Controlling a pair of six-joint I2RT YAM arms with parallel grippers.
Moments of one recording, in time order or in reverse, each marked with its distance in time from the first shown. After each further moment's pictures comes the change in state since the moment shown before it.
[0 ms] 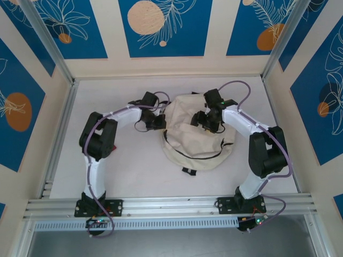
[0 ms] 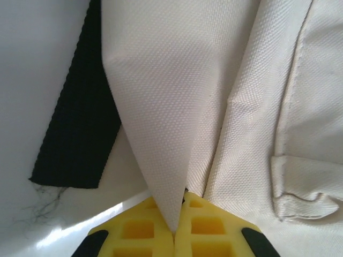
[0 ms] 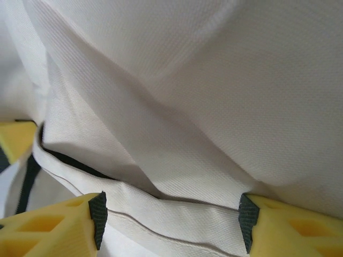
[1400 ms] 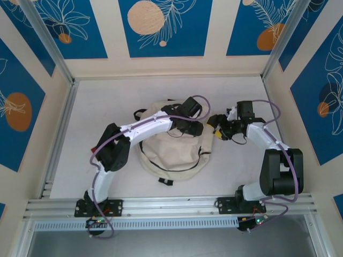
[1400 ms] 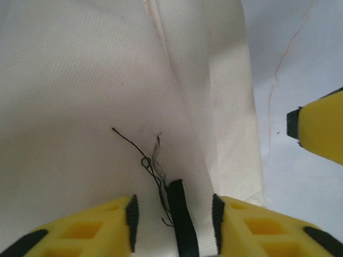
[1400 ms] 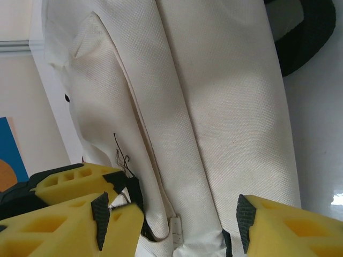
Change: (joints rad) left arm -0.422 0.080 0.413 -0.169 -0.309 -0.067; right arm -0.360 -0.261 -0.358 0.258 -0.461 0.071
